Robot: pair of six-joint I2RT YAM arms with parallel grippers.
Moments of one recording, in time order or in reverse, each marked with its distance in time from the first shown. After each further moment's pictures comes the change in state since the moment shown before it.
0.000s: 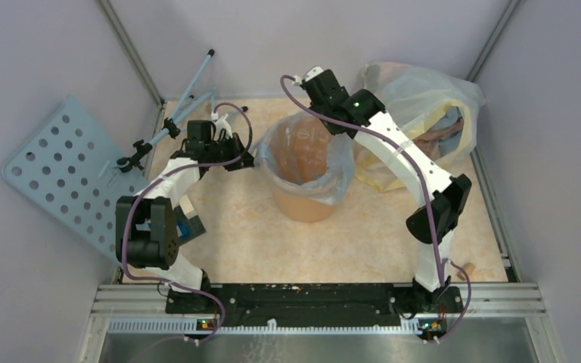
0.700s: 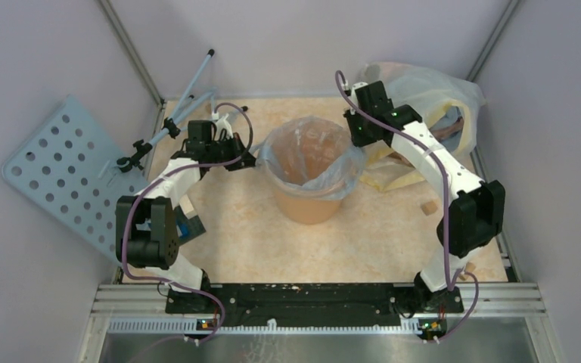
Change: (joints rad) left arm -0.005 0.001 -0.002 0.010 0.003 -0.005; right arm -0.280 -0.223 -0.508 0.301 -0.469 0.179
